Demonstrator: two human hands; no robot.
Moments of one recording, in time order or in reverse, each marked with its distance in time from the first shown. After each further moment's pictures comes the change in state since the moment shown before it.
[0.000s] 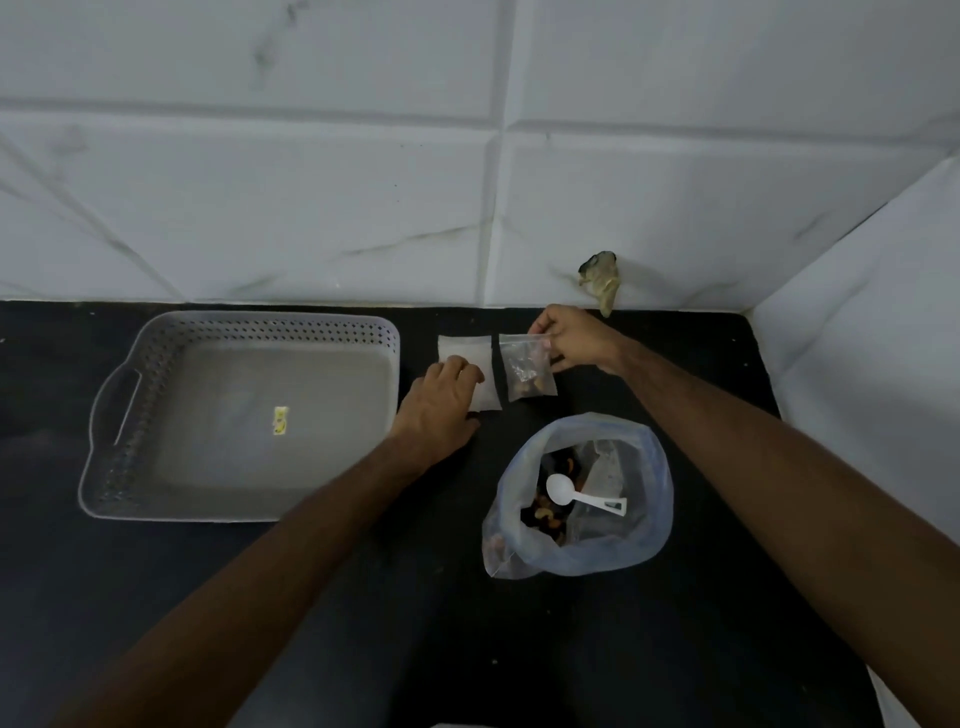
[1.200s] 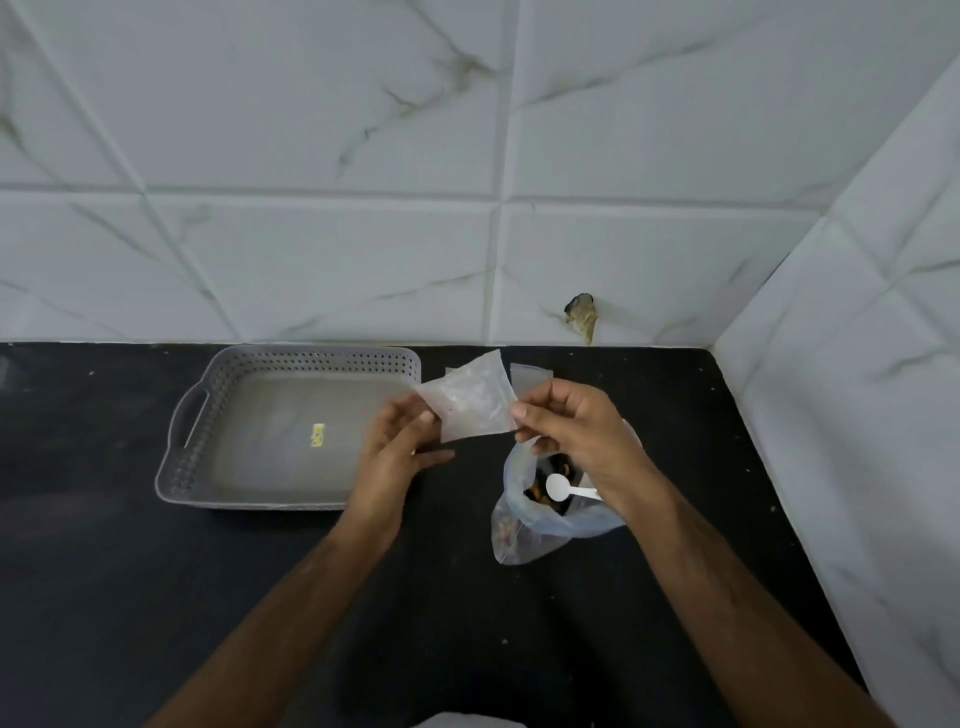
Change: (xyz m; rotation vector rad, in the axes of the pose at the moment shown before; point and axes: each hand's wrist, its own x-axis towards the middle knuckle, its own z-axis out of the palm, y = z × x) left_hand -0.158 0.026 -0.048 -1.611 0.420 -0.154; right_hand -0.235 -0.046 0.076 0.601 0.163 -0.335
